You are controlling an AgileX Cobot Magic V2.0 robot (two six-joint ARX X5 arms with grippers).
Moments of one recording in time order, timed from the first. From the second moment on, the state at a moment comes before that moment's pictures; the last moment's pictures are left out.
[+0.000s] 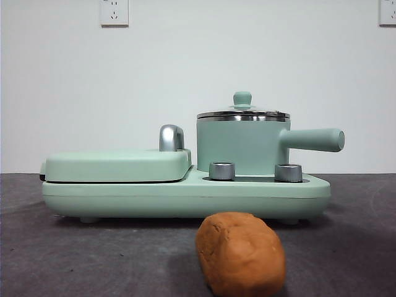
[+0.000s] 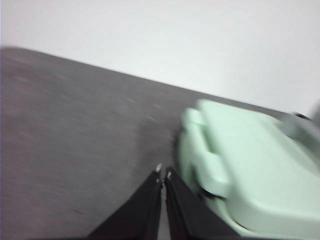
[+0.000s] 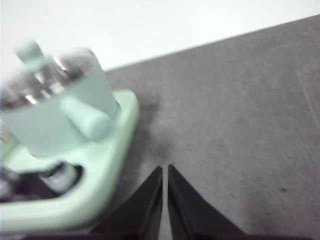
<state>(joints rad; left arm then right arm) -0.01 0.01 0.03 -0.08 0.11 -0.28 -0.06 0.01 0.07 -0.19 -0.25 0.31</state>
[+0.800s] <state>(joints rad) -0.18 0.59 0.69 -0.44 0.47 -0.33 -0.06 0.40 0.76 -0.77 -0.60 0.25</state>
